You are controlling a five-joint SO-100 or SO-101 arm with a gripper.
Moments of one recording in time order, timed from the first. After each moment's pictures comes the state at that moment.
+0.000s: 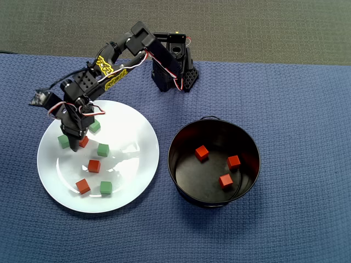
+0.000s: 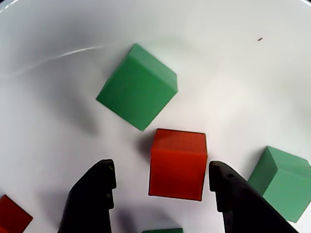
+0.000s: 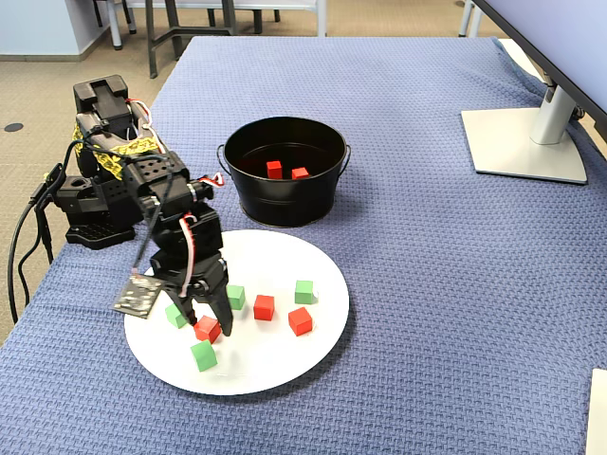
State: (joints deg) arm 49.0 61.6 75.1 65.4 -35.8
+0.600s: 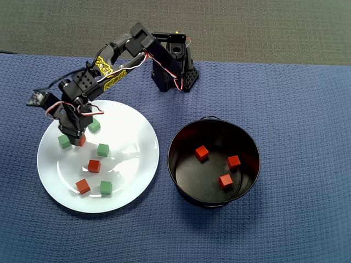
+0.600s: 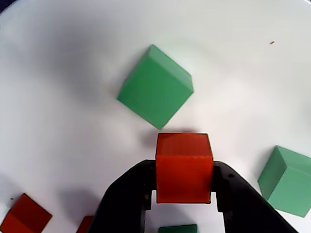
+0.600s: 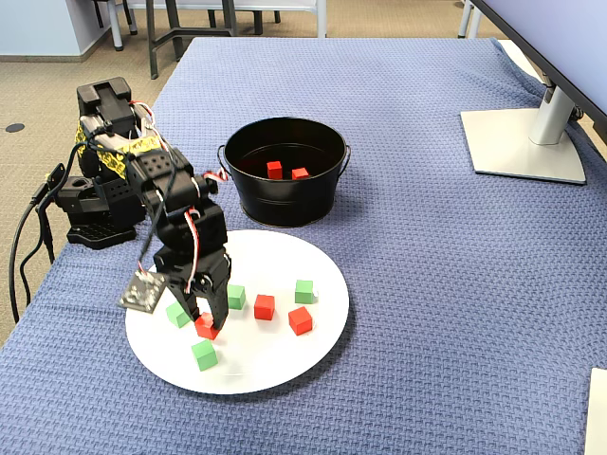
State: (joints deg) arm 49.0 61.3 69.6 68.6 -34.5
